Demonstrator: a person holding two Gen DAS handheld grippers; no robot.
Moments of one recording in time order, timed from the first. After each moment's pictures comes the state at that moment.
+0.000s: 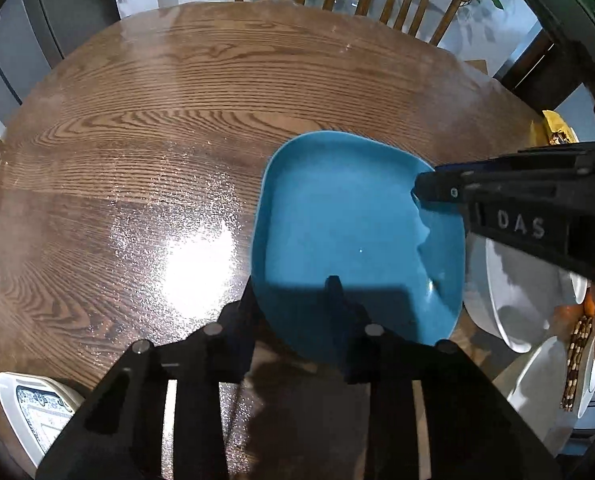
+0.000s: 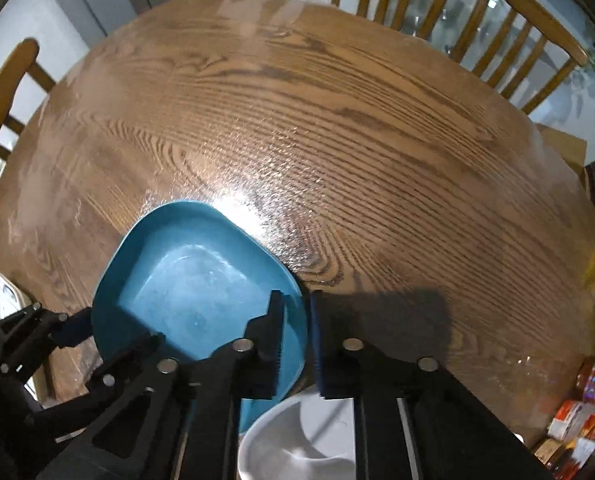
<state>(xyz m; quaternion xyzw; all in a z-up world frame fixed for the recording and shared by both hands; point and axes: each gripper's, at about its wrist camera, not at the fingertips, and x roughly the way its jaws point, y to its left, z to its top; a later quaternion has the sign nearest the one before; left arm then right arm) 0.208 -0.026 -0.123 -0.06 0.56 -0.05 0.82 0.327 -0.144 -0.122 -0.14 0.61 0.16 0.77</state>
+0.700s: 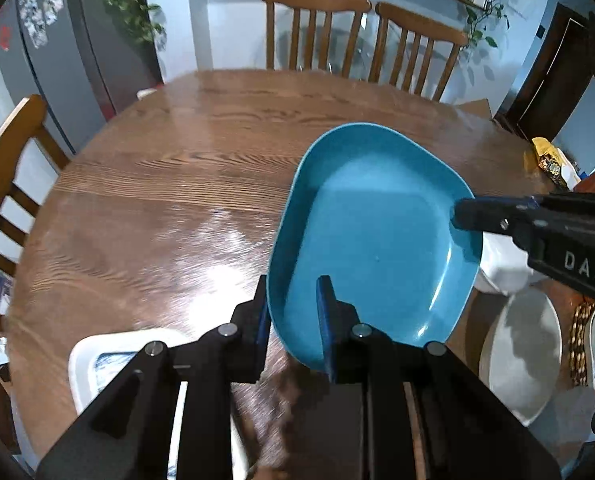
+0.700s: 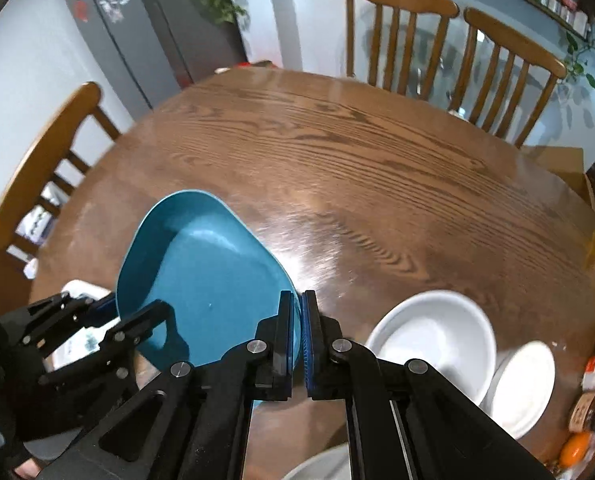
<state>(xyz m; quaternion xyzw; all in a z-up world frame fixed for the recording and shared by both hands) 0.110 0.038 -0.054 -0.03 0.47 -0.01 0.88 0.208 -0.115 -0.035 -0.06 0.51 0.20 0.84</state>
